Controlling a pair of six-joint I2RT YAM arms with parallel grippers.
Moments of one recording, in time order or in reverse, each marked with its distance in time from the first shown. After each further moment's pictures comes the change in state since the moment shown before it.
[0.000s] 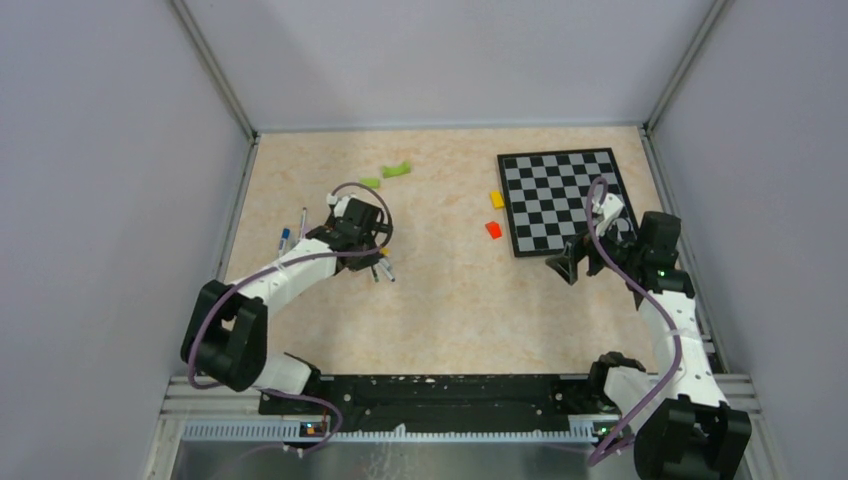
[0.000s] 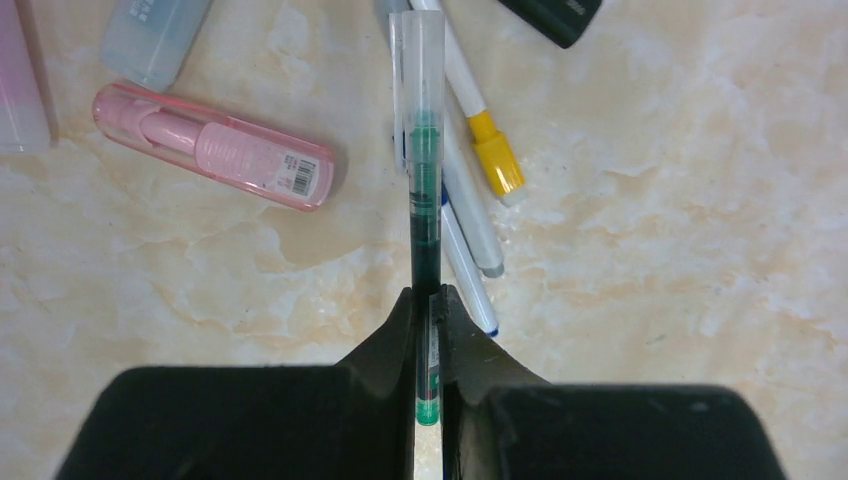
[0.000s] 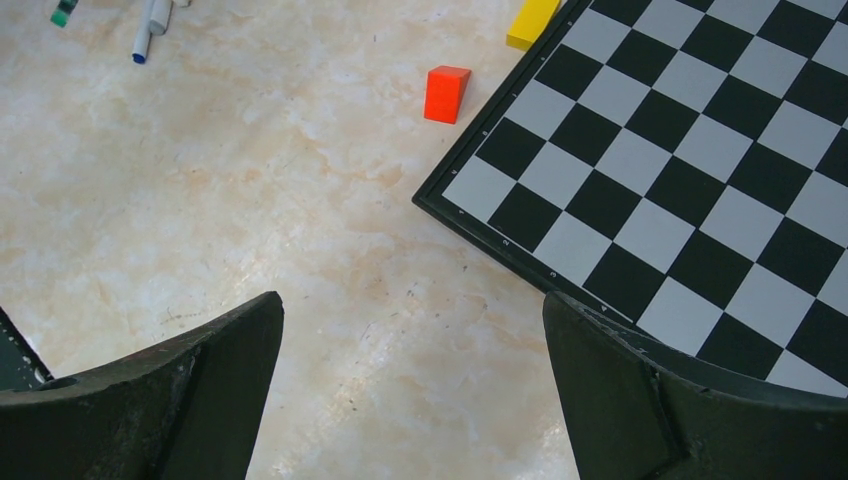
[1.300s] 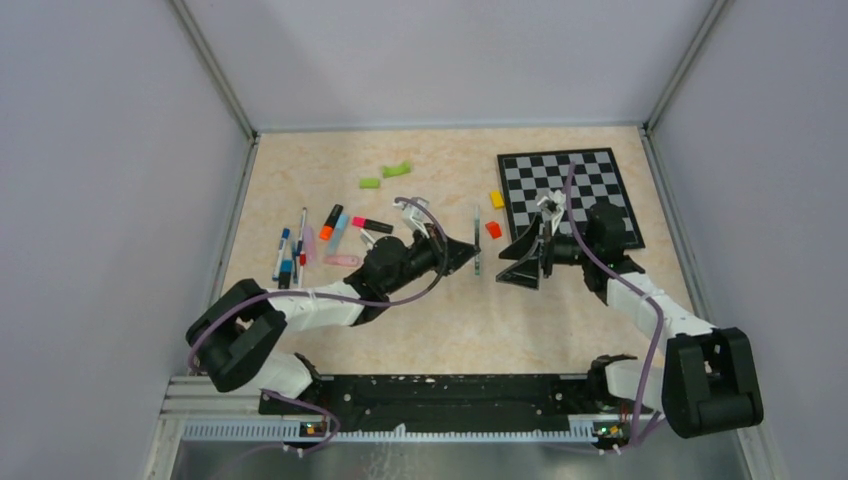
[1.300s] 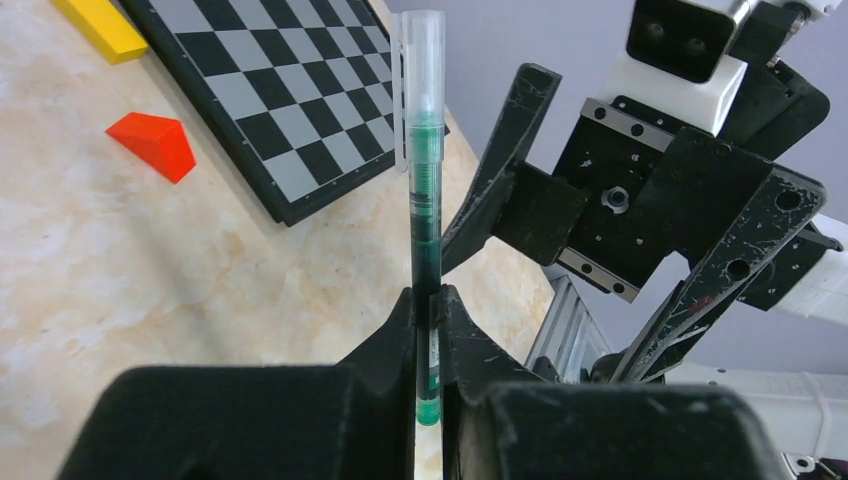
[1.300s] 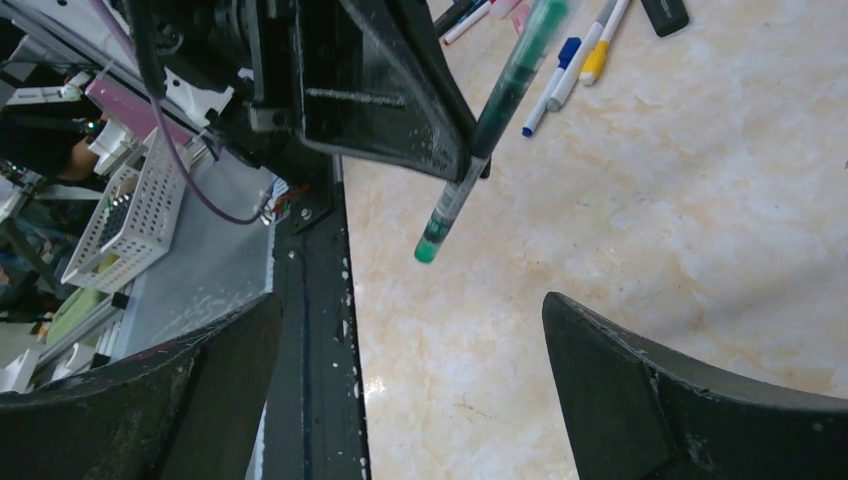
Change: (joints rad) left arm -0.365 -0.041 -0.308 1.278 0.410 -0.085; right arm 0.341 0.249 -0.110 0.671 -0.419 0.645
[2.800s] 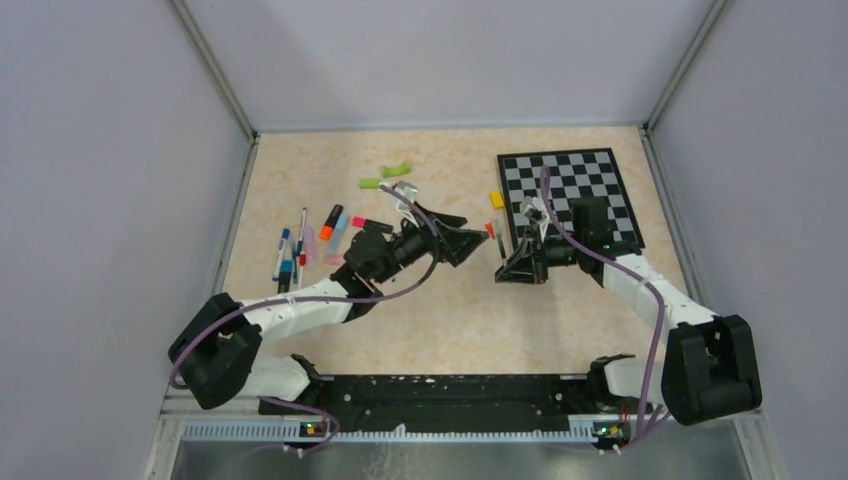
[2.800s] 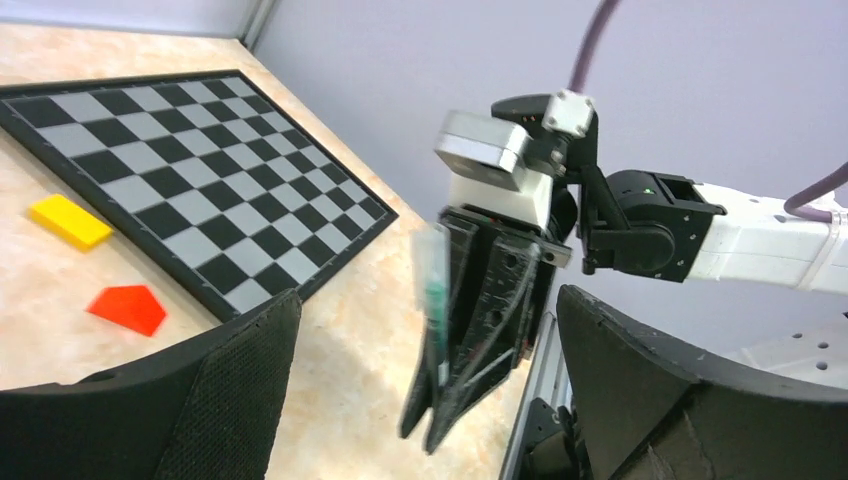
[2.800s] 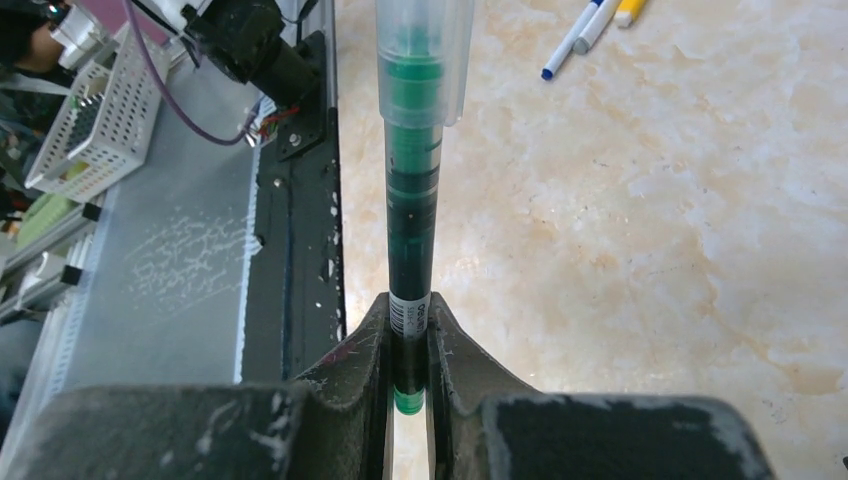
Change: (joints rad) left arm -0.037 -0.068 0.068 0.082 0.000 0.154; right arm 0.056 0.074 0.153 -0.439 0.008 -0.400
